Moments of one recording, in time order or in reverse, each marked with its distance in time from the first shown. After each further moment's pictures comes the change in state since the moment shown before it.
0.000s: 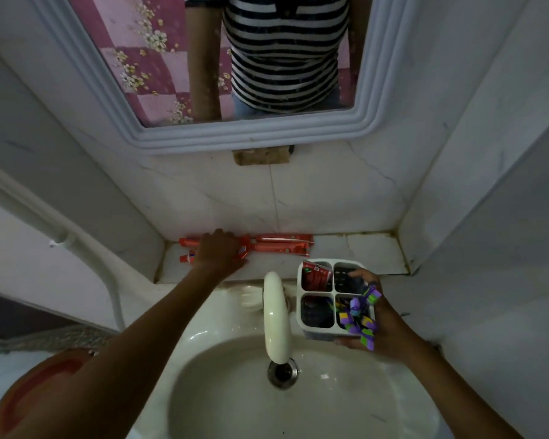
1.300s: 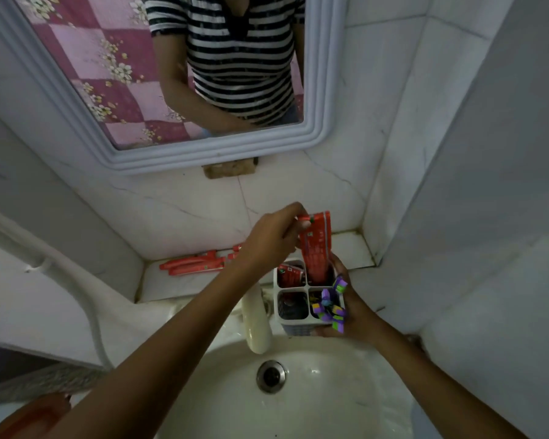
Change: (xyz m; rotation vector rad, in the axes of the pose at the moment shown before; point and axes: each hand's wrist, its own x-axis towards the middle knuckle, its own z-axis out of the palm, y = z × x) left_hand -0.032 0.117 -0.155 -1.087 0.145 0.291; right_hand 0.003 0.006 -0.013 -0.117 -0.064 -0.054
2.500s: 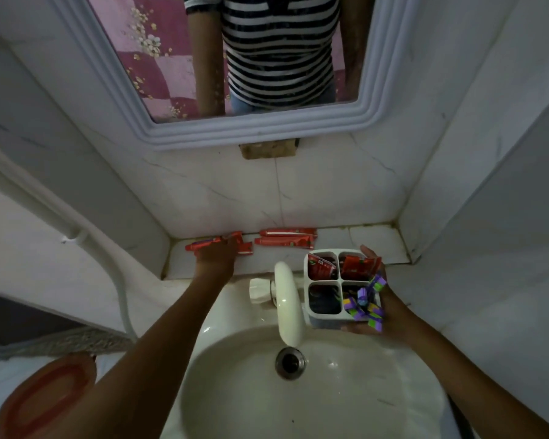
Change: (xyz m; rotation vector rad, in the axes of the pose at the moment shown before) left_hand -0.060 -0.211 -0.024 0.943 -0.047 -0.458; right_hand 0.010 0.010 -0.021 0.058 0.244 0.048
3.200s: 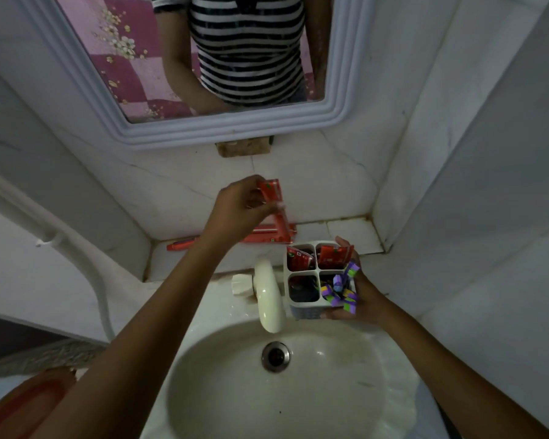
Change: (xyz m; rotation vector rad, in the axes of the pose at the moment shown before) left_hand -0.018 0.077 -0.153 -1.109 0.132 0.307; right_hand -0.010 -0.002 0.011 -0.094 -0.130 -0.032
